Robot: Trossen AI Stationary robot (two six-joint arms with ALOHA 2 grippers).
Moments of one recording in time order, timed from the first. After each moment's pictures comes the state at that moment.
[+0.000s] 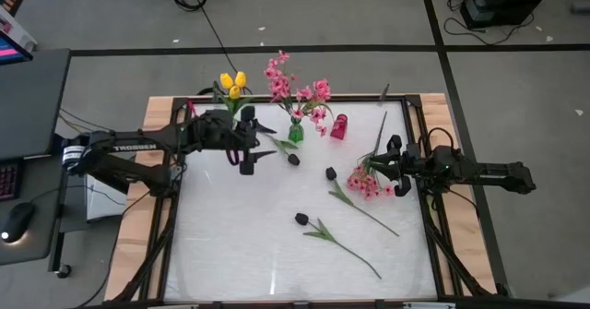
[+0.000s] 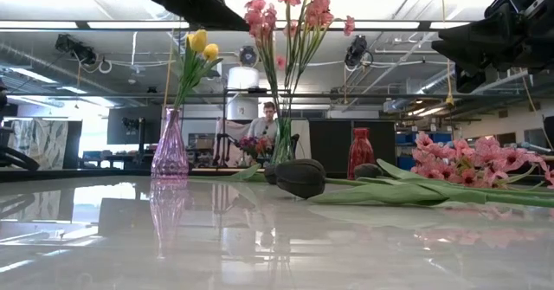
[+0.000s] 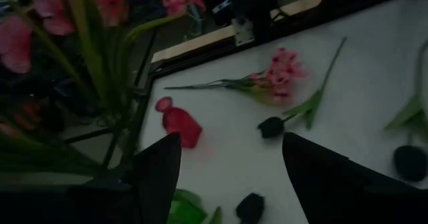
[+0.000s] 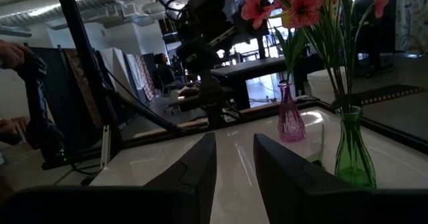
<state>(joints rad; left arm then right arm) 0.18 1.13 0.88 -0.09 0.04 0.40 -0.08 0.02 0.01 0.14 0.00 0.24</state>
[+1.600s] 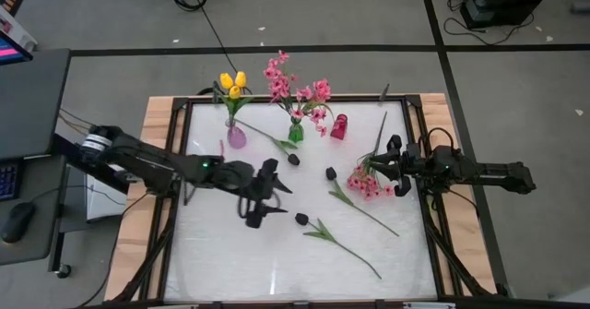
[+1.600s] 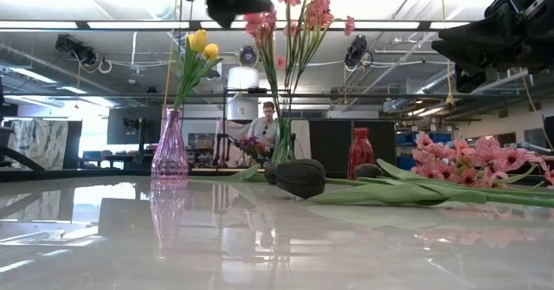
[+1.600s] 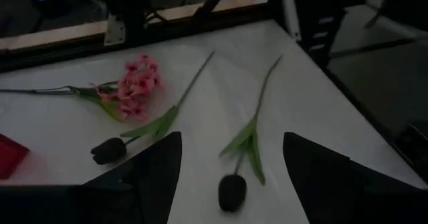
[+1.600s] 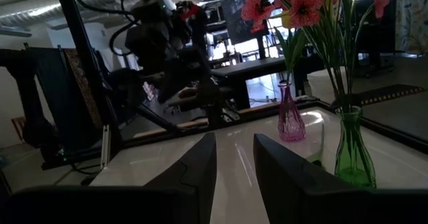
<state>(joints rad) -0.20 1.36 0.93 0.00 0.00 0.06 -0.08 0.02 0.01 0.14 0.00 0.24</state>
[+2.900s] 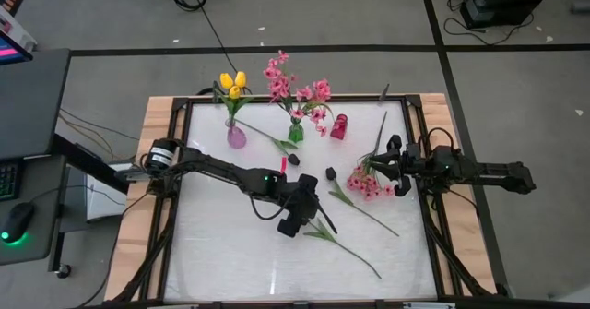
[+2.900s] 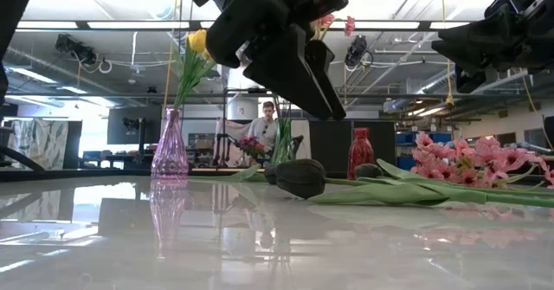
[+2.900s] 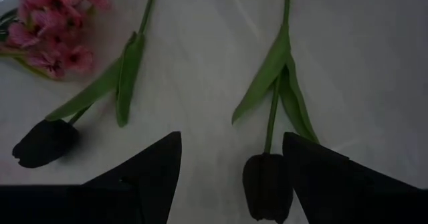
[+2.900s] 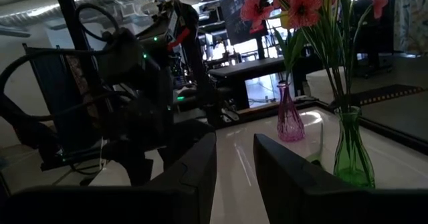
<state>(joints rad) -0.19 1.93 1.40 -0.35 0.00 0.28 -0.08 0.02 0.01 0.14 0.00 0.24</state>
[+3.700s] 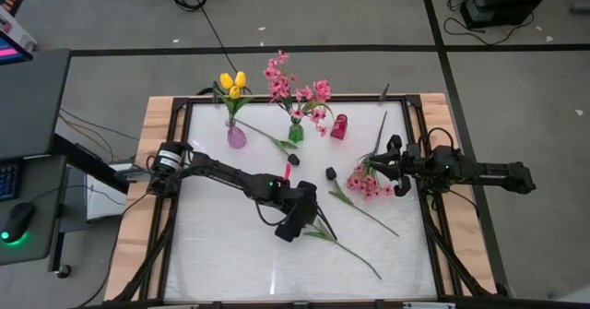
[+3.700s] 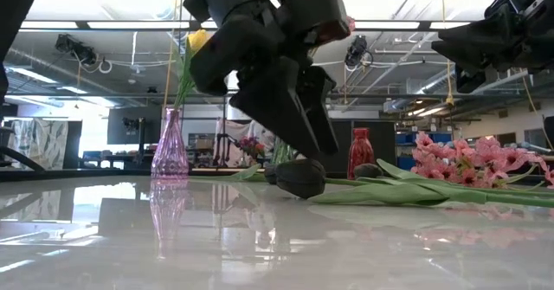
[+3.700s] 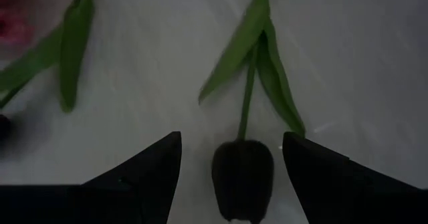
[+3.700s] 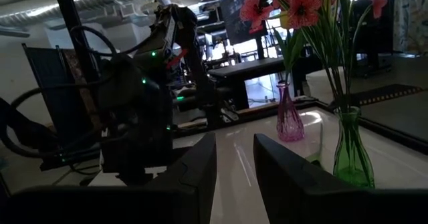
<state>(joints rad) -0.20 2.00 1.40 -0.36 0.04 0.27 -0.08 0.02 0.01 0.14 0.00 0.24</state>
